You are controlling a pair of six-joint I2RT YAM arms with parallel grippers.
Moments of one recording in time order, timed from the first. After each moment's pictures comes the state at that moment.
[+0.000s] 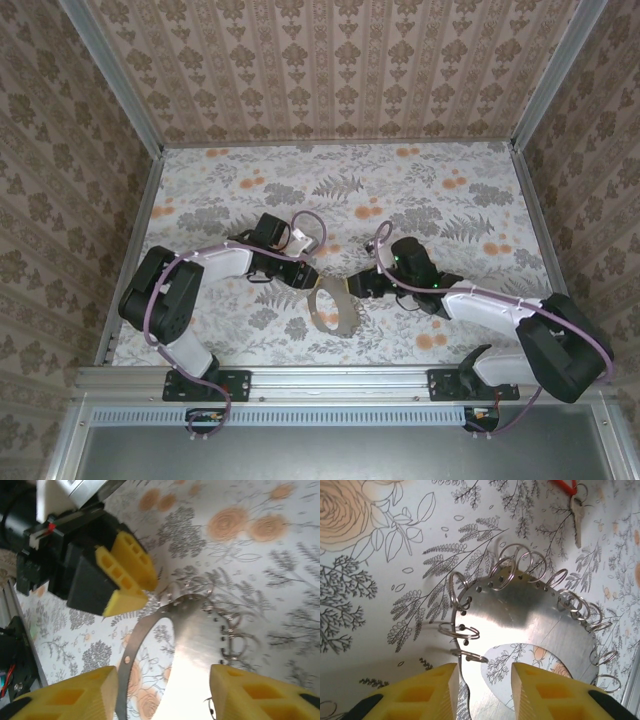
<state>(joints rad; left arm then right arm) -0.54 1.65 0.82 -0.29 0.65 0.01 0.57 1.29 0.49 0.17 -0.41 0.41</state>
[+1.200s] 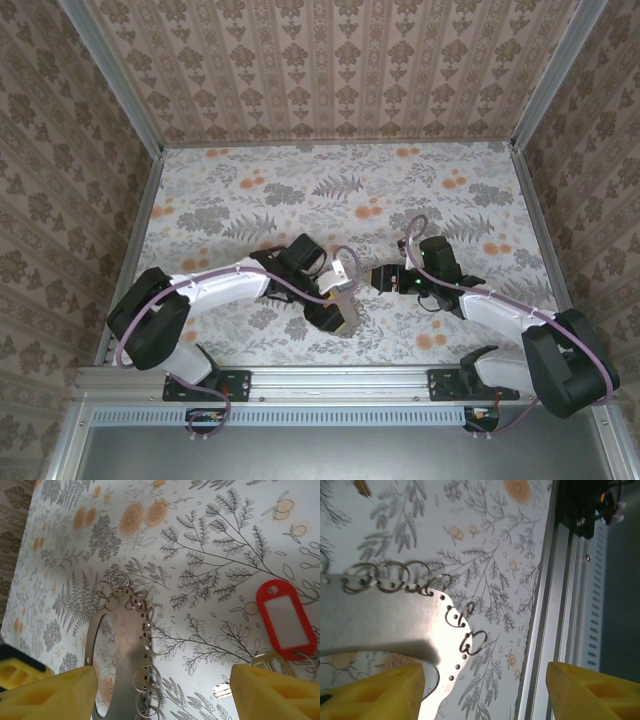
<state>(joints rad) -0.90 1.52 0.85 -0.46 0.70 0.15 0.36 1.21 0.41 0.06 -0.46 0.51</state>
